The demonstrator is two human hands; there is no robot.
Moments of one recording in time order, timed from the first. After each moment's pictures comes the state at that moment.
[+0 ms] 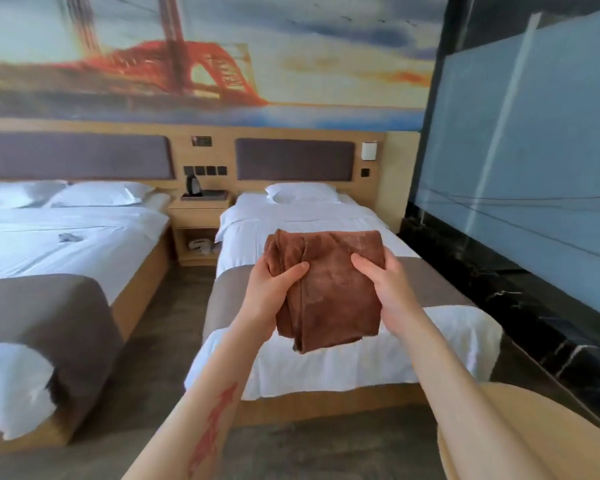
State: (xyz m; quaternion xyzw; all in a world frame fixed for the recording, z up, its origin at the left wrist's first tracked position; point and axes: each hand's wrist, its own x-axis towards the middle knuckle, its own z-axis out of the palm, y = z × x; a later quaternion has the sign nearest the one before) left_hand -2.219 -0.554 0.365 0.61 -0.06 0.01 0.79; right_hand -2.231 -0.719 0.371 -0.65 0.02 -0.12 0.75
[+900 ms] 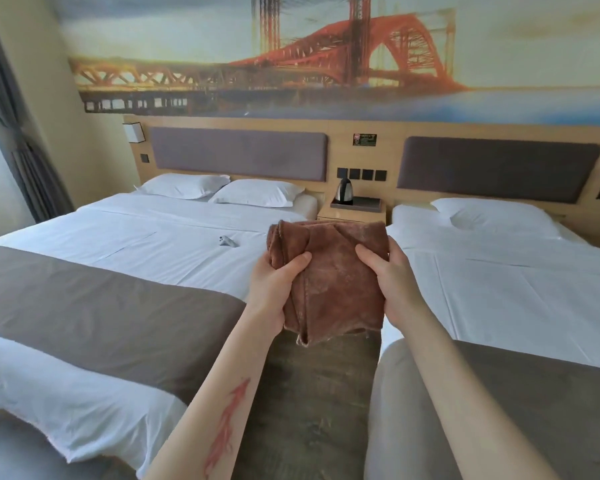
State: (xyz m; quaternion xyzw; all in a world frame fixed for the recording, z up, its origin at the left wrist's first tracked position) left_hand -1.791 -0.082 0.358 0.58 0.12 0.19 0.78; right_hand -1.726 -0.225 0.353 -0.69 -0.10 0.00 0.72
